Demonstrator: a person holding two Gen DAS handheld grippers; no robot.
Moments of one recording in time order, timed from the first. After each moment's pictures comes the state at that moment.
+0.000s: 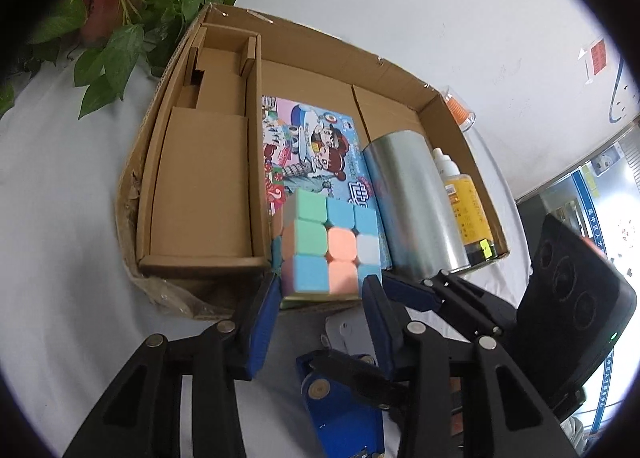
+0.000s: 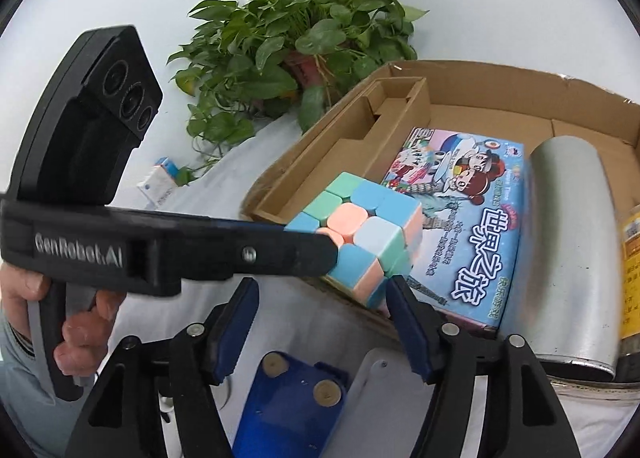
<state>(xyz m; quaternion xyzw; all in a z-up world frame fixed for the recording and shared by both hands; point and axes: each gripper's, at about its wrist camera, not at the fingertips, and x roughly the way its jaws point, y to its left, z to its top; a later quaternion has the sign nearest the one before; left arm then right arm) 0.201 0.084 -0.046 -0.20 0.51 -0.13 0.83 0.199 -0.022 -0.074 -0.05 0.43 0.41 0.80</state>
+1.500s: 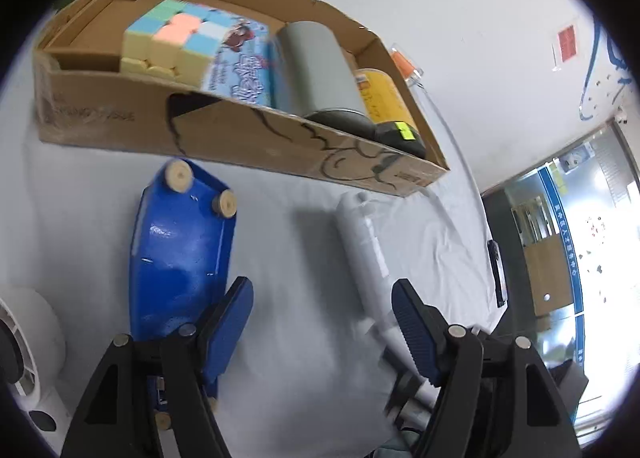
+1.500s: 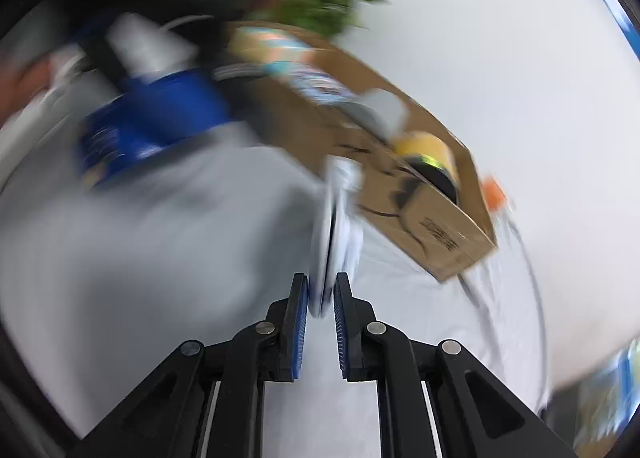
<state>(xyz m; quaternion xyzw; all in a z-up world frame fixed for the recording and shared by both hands) 0.104 -0.018 -0.076 -0.24 0.50 -0.18 0.81 0.021 -0.136 -0.114 -0.40 0.30 0.18 0.85</state>
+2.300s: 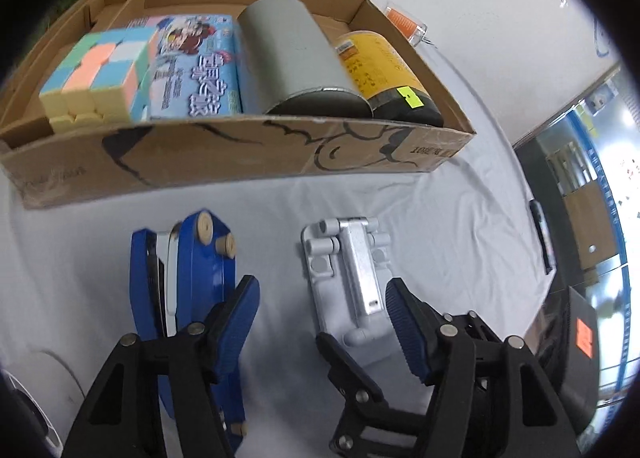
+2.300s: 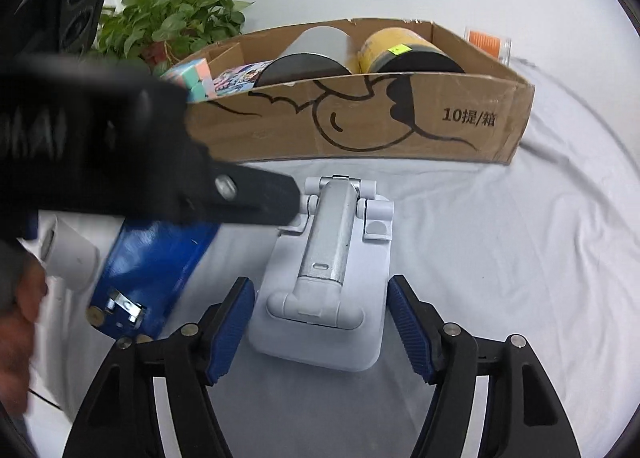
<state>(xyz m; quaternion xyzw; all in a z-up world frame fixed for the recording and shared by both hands) 0.136 -0.051 -0.085 -0.14 0.55 -0.17 0.81 0.071 -0.152 -0.125 -0.06 0.44 0.14 0.89</state>
